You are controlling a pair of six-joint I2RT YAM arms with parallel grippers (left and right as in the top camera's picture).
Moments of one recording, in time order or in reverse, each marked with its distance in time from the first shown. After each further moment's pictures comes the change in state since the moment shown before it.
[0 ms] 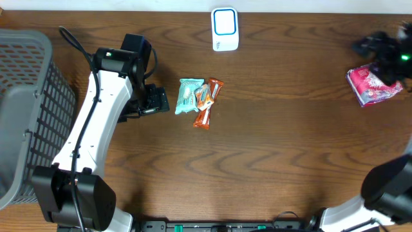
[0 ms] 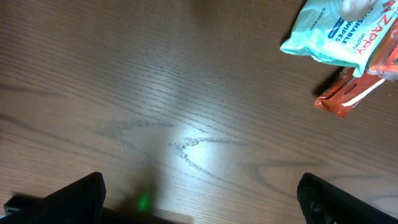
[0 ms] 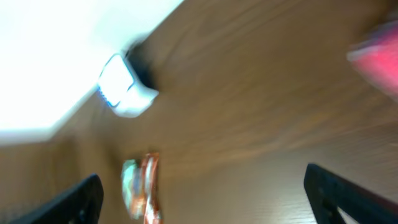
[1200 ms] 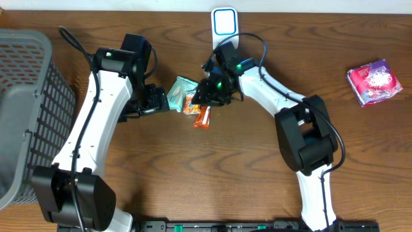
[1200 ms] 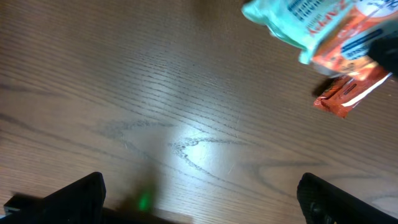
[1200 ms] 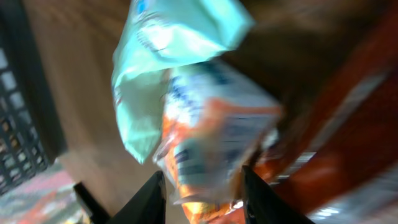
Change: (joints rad) left arm 0.000 0.000 0.000 0.000 0.000 0.000; right arm 0.927 0.460 -0.100 0.375 -0.008 0.227
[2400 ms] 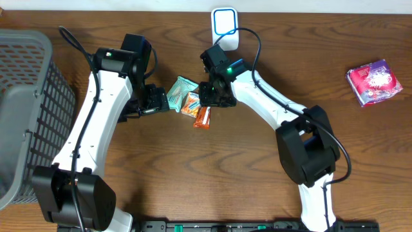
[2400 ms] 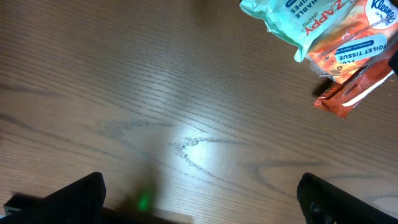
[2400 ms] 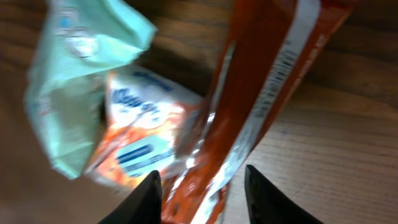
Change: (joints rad) left arm 0.000 0.000 0.000 0.000 0.000 0.000; right arm 0.084 -0.080 0.008 -0.132 0.461 0.094
